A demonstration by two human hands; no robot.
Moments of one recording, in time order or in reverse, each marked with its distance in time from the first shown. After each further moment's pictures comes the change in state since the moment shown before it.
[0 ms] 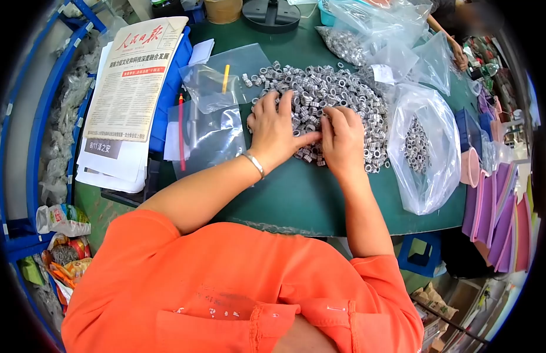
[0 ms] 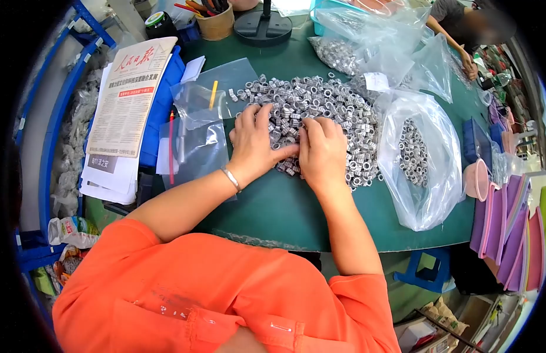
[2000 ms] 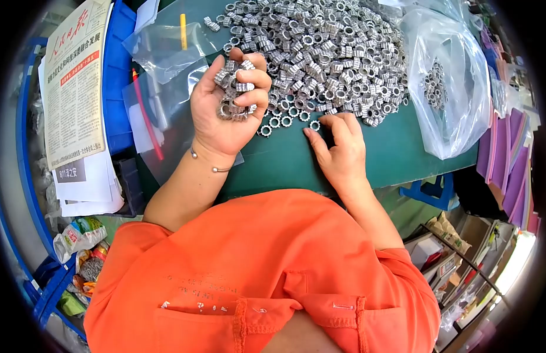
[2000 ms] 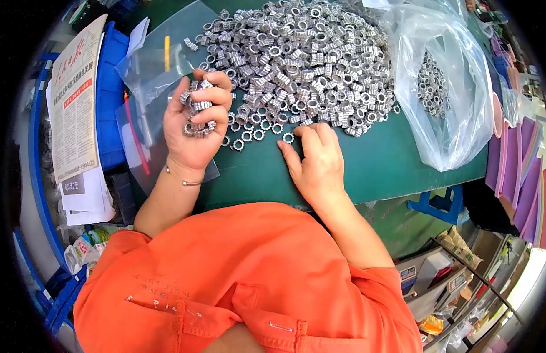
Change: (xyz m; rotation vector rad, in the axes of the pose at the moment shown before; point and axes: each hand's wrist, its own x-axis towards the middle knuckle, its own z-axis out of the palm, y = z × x) left_hand -0.013 -0.045 -0.033 -2.848 -0.522 -0.966; right_hand -0.091 -0.048 -0.012 0.097 -0.237 0.443
